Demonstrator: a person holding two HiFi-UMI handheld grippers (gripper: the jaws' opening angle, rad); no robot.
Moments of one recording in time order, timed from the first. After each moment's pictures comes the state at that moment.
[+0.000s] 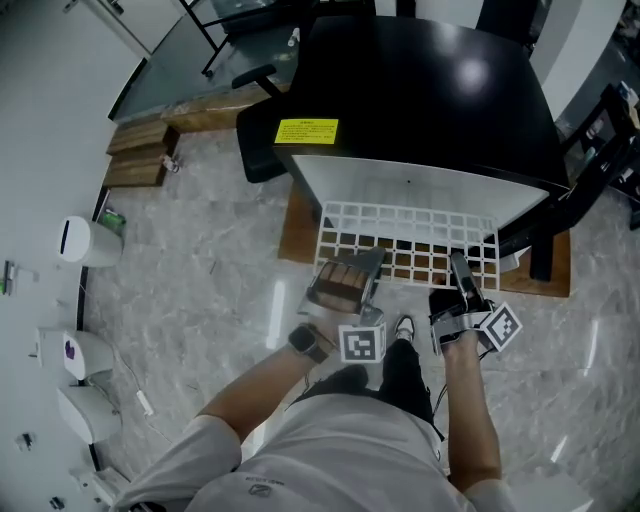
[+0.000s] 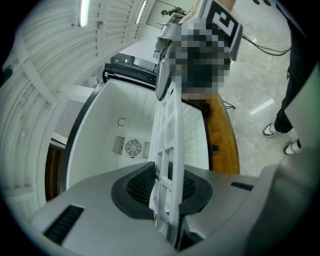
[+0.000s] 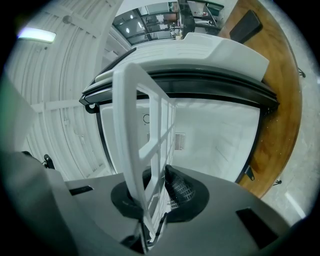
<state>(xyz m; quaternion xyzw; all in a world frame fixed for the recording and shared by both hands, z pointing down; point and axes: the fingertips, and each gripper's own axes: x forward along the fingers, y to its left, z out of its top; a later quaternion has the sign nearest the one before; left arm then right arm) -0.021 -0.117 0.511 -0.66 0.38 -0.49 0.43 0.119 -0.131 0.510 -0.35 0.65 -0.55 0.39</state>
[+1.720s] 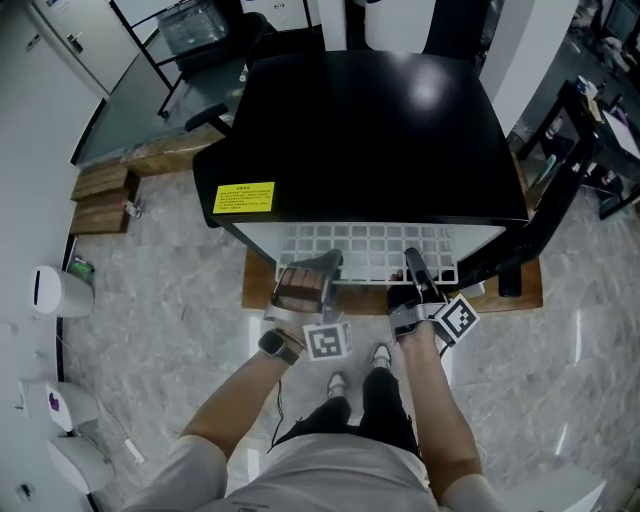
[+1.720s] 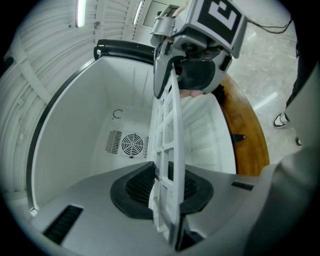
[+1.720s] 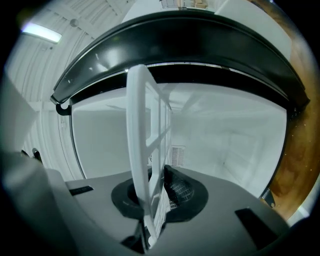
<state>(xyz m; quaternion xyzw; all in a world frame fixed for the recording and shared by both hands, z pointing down) -0.025 -0.209 0.533 -0.65 0.37 -0.50 0.44 0.121 -0.216 0.523 -0.40 0.63 -0.52 0.42</state>
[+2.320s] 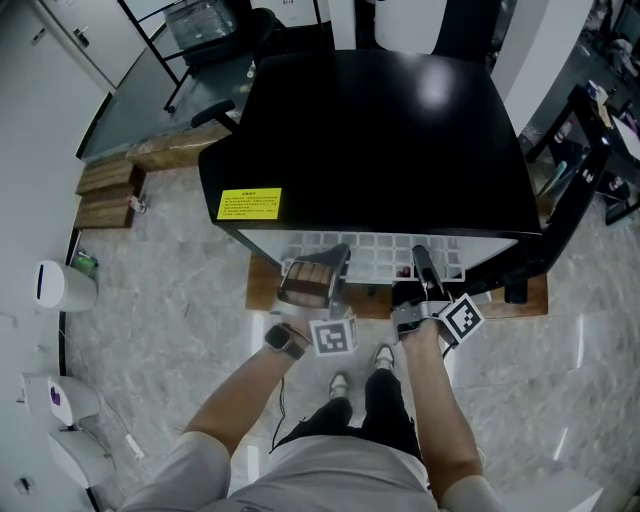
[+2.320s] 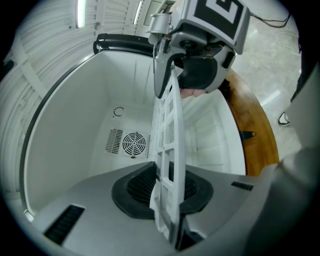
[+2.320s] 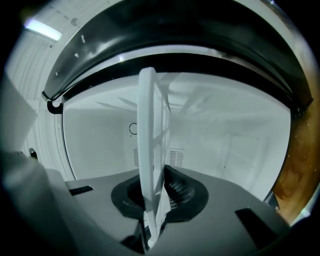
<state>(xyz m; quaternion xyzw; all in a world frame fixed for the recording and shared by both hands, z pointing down) -0.024 -0.233 0.535 -0.65 0.38 -0.49 0.44 0.120 -0.236 0.525 -0.42 0.61 -0.52 0.42</state>
